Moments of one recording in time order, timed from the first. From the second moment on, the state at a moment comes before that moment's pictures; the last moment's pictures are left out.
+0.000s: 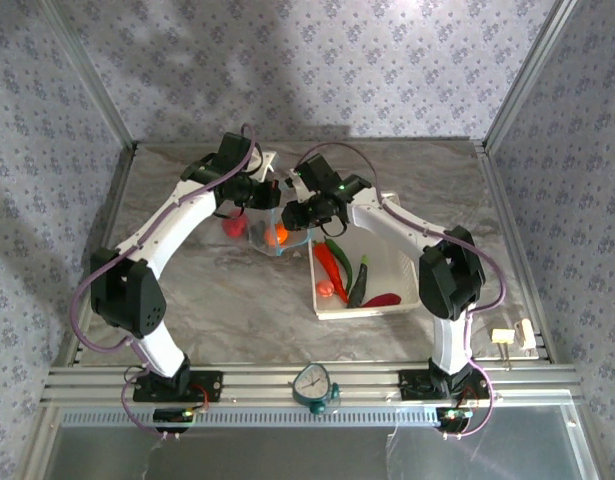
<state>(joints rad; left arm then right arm) -0.44 1.69 1.56 -0.78 0.30 -0.21 0.69 1.91 1.66 -0.69 -0.25 0.32</state>
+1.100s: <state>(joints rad) -0.44 1.67 1.53 -0.78 0.29 -0.20 0.54 1.57 1.08 -0.86 0.02 0.46</state>
